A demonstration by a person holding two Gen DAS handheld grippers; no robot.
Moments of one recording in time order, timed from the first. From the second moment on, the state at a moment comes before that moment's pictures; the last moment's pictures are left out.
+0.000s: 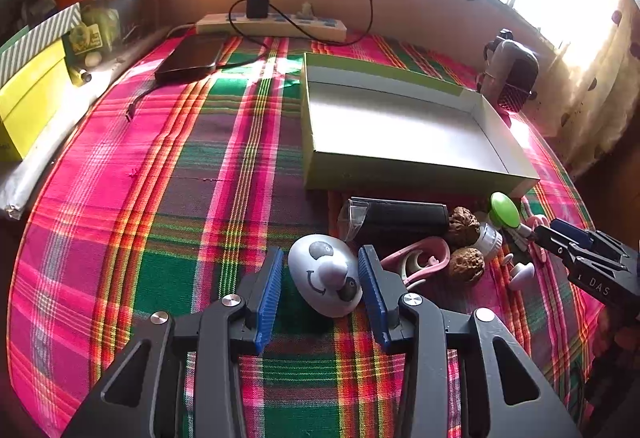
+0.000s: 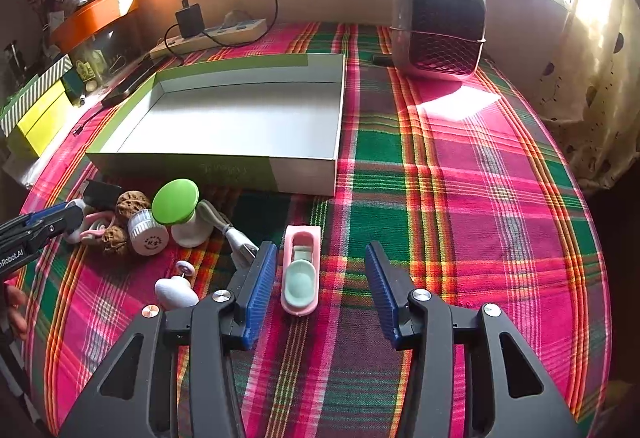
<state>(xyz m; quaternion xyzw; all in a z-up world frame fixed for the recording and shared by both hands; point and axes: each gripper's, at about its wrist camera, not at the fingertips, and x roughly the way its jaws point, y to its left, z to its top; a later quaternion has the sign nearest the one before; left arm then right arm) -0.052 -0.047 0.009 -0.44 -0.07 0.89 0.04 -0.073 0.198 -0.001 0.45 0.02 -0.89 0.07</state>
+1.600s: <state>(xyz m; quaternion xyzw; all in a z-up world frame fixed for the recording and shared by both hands) -0.047 -0.056 0.032 -0.42 -0.10 0.90 0.06 -0.065 0.195 0.009 0.43 0.03 -0.90 0.08</state>
